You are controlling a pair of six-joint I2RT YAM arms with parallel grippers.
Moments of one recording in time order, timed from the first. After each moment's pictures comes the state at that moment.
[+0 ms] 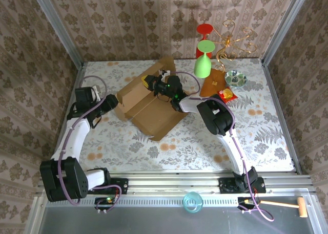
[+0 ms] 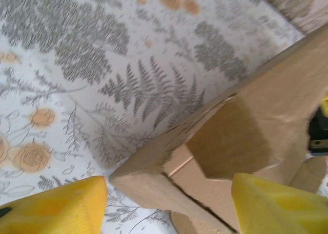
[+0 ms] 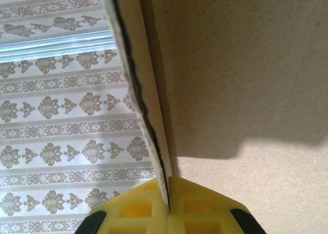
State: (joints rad) left arm 0.04 1.22 0.85 -0.42 0.32 -0.44; right arm 0.57 2.41 1.62 0.89 -0.41 1.68
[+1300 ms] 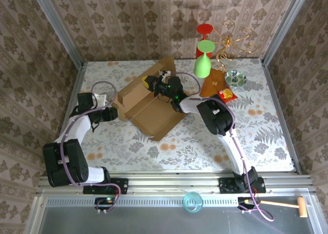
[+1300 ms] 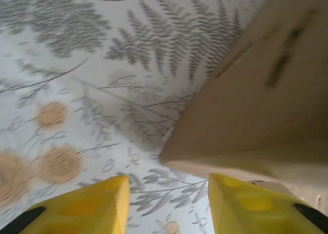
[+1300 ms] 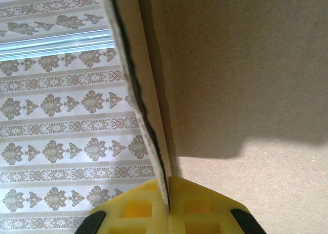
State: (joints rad) left arm 0.10 1.36 0.78 -0.39 0.44 0.07; right arm 0.57 2.41 1.60 0.92 -0.42 1.69
